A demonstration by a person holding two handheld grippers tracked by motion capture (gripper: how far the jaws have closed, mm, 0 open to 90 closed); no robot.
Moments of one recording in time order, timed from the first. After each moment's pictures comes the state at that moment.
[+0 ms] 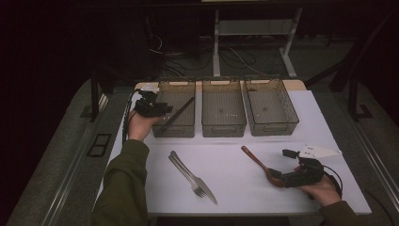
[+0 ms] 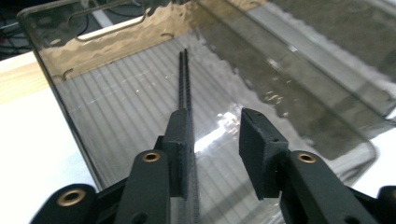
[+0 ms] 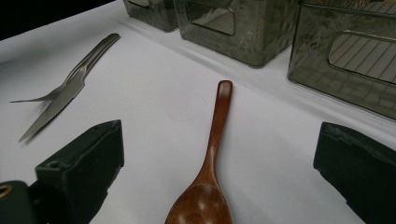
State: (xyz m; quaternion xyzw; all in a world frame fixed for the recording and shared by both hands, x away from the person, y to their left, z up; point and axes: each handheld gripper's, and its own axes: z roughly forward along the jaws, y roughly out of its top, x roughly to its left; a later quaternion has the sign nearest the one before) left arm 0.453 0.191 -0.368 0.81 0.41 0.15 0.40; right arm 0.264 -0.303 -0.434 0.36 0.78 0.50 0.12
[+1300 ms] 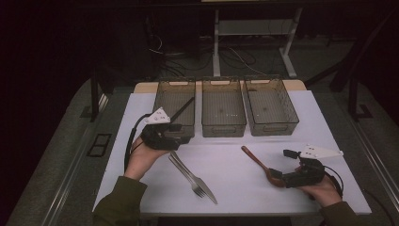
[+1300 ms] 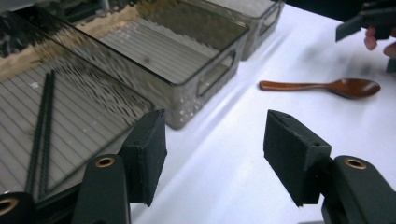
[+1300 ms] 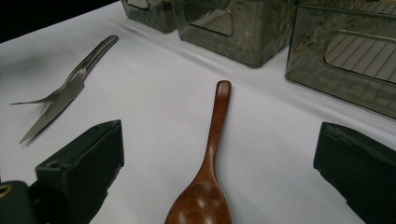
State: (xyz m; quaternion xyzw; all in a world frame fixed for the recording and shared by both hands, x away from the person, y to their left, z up) left arm 0.338 0.150 -0.361 0.83 0.28 0.11 0.46; right arm 0.262 -0.304 -0.434 0.37 0.78 0.50 0.11
